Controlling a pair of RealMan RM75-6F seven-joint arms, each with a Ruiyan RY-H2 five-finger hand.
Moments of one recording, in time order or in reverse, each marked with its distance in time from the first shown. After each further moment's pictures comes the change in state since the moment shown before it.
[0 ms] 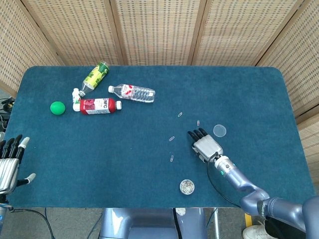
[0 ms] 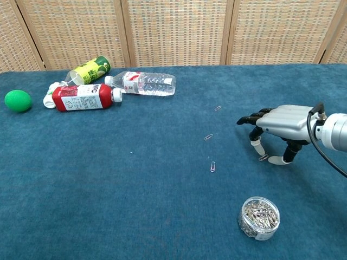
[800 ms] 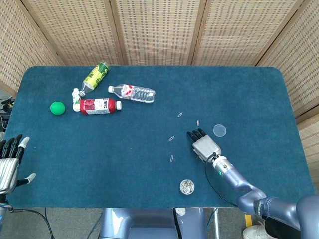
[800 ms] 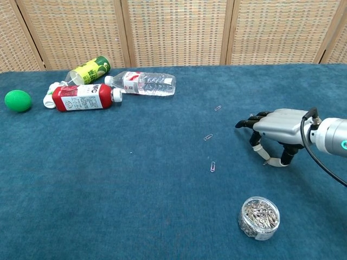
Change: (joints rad) left arm -0.003 0.004 0.001 0.000 -0.002 -0.001 -0.011; right arm 0.013 -0.037 -0.011 0.037 0.021 -0.001 -0.024
